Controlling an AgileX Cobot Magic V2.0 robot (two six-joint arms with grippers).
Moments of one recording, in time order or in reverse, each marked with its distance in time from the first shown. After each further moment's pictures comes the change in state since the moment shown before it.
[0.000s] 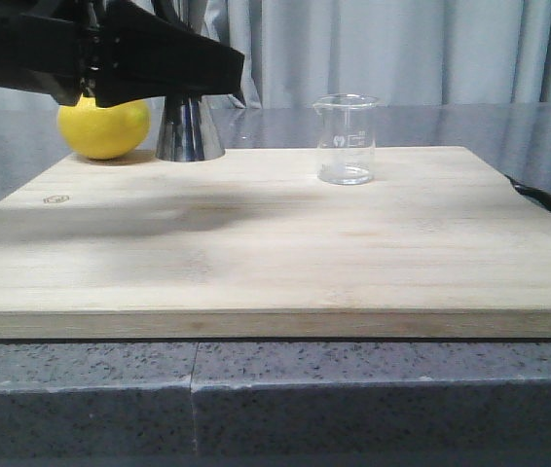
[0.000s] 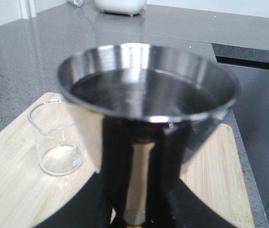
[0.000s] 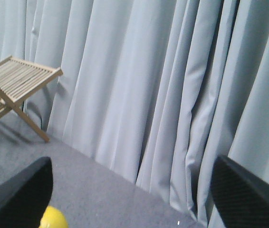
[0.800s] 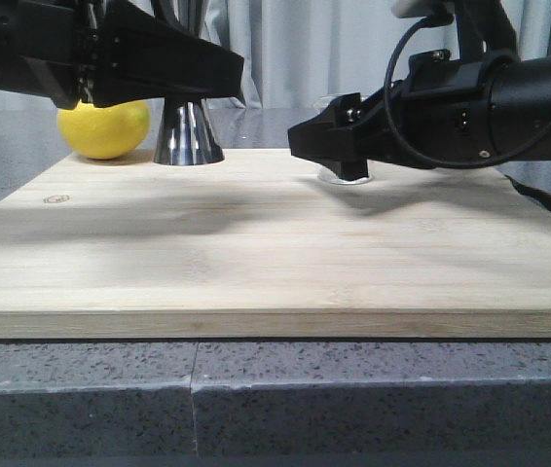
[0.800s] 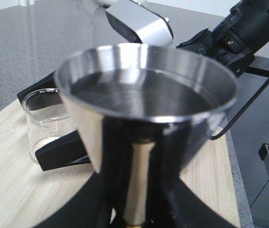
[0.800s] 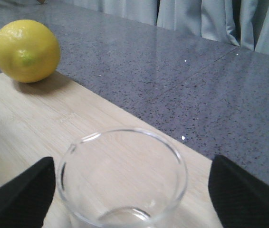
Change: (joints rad) left arm 0.000 0.000 0.000 0.022 0.000 -0.098; right arm 0.000 0.492 0.000 -0.001 0.008 0.000
